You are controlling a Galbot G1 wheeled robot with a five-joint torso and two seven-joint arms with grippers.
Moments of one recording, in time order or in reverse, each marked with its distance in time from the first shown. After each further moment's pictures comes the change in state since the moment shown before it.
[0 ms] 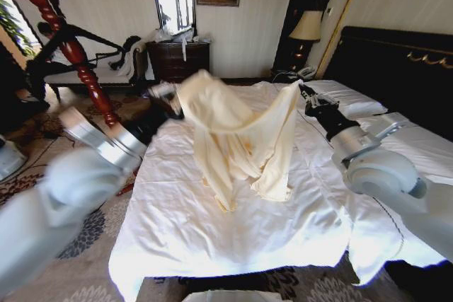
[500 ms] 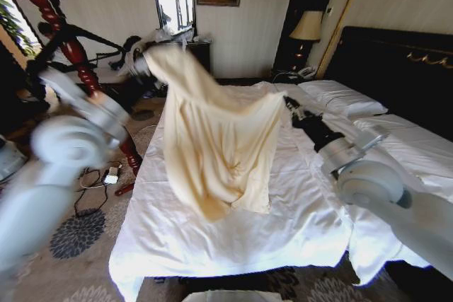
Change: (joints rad) left arm 0.157 -0.347 0.124 0.397 0.001 0.070 0.032; right arm -0.045 0.052 -0.096 0.007 -0.011 -0.001 -0.081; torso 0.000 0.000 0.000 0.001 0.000
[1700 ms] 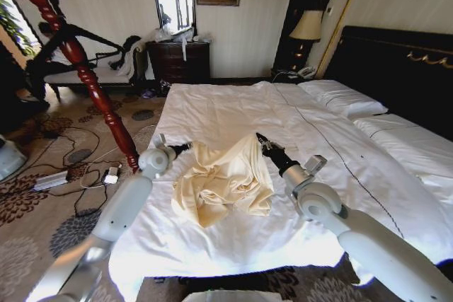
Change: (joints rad) left arm -0.055 -0.187 0.048 0.408 0.089 0.270 -0.325; right arm -0.004 0.256 -0.142 -0.088 -0.020 -0.043 0.064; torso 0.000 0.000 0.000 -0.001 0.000
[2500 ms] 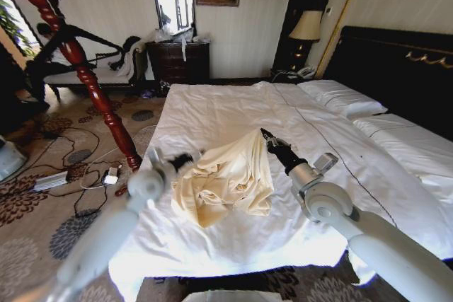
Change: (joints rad) left arm 0.377 0.068 0.143 -0.448 0.077 0.025 -0.036; right arm -0.022 -0.028 0.029 0.032 0.012 0.008 0.012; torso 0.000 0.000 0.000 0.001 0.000
